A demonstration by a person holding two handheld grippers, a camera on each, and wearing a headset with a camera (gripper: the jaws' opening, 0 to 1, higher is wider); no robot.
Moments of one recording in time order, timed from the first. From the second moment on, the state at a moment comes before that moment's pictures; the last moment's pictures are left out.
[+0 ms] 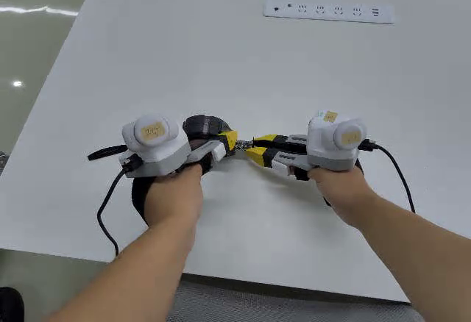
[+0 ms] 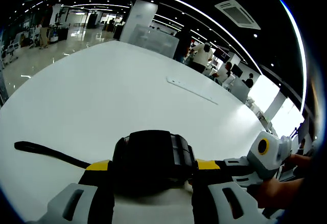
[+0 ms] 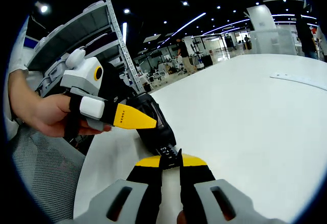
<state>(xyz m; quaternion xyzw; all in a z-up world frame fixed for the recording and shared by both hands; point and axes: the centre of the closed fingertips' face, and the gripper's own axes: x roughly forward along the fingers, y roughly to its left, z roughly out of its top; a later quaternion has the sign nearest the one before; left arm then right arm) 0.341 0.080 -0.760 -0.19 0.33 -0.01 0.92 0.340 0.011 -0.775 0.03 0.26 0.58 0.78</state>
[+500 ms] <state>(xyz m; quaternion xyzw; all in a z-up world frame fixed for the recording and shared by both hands) 0.340 0.079 -0.760 -0.19 0.33 -0.01 0.92 0.337 0.016 -0.778 0.03 0.26 0.57 0.77</state>
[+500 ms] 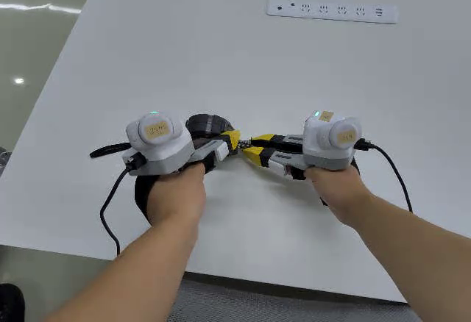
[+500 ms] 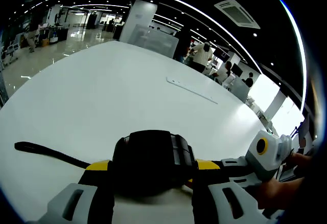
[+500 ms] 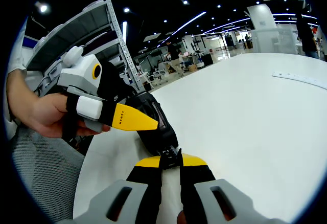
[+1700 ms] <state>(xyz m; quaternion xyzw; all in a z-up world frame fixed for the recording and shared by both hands) 0.342 0.077 -0.762 -0.16 0.33 -0.02 0.93 0.338 0.022 -0.788 0.00 0.26 0.58 0.77</state>
